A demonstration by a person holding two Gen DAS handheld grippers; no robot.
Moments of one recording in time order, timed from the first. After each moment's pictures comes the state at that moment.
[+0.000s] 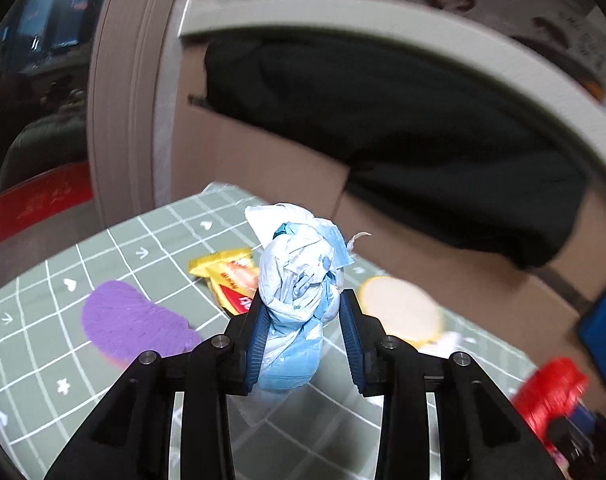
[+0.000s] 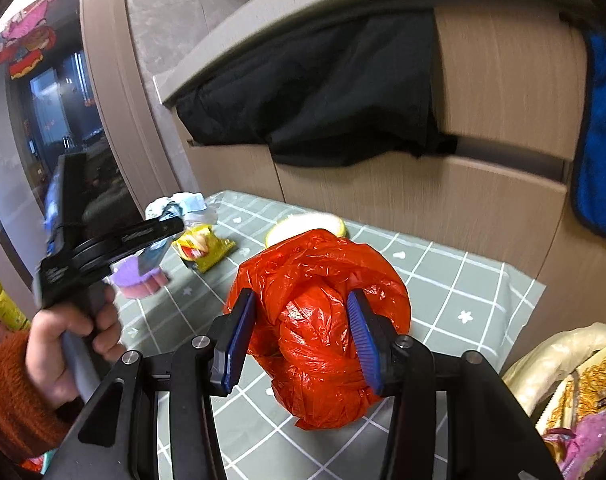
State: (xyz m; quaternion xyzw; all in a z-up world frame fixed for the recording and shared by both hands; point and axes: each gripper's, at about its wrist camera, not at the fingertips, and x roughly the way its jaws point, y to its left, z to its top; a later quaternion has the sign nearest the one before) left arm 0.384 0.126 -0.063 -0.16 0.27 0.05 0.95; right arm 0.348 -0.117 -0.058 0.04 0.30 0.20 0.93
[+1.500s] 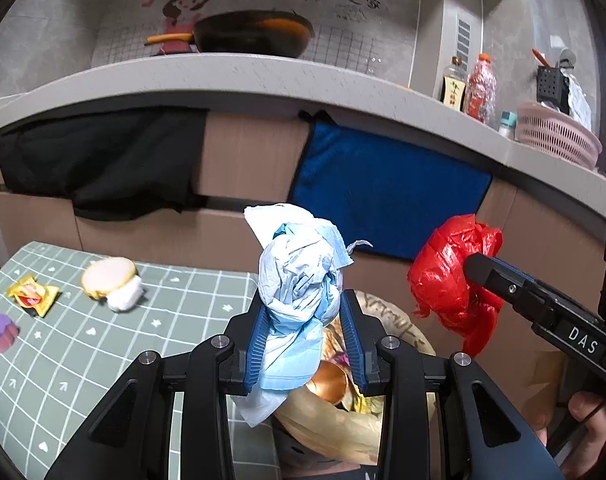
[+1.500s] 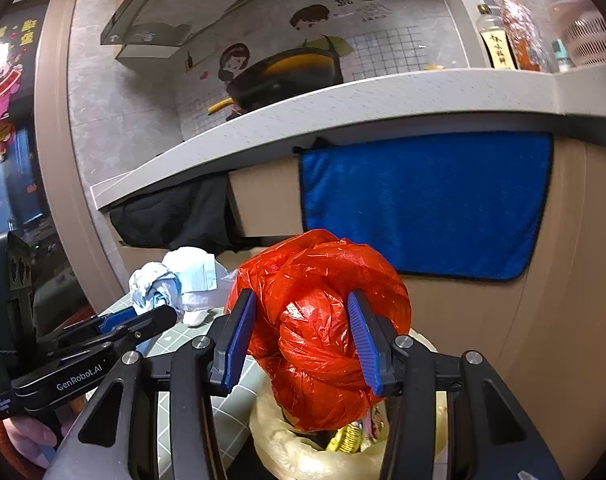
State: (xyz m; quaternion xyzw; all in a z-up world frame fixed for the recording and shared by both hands) left arm 0.235 -0.139 0.009 -0.03 0.24 -0.26 0.93; right arm 0.176 -0.316 0.026 0.10 0.19 0.03 0.98
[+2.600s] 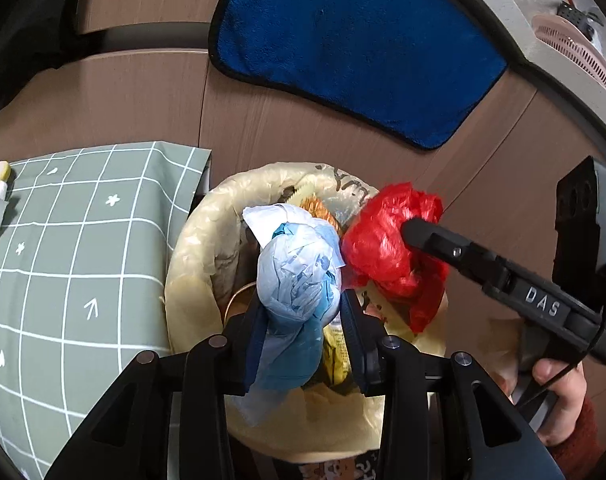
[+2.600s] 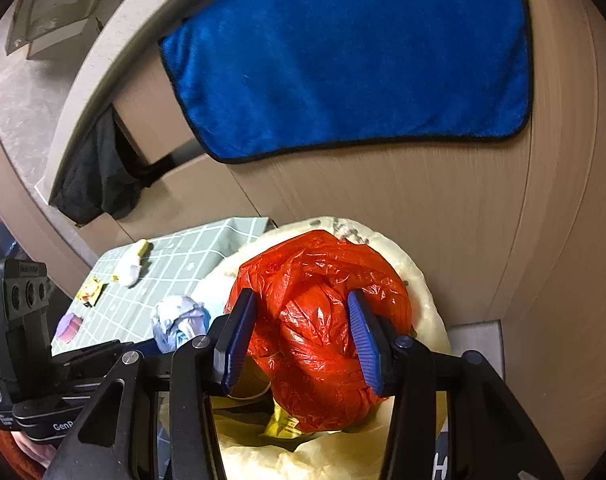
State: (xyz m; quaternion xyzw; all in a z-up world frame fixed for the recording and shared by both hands) left arm 0.320 -0.215 -0.098 -0.01 0.44 -0.36 0.82; right arm 0.259 -0.389 -0.093 0.20 0.34 0.00 0.92
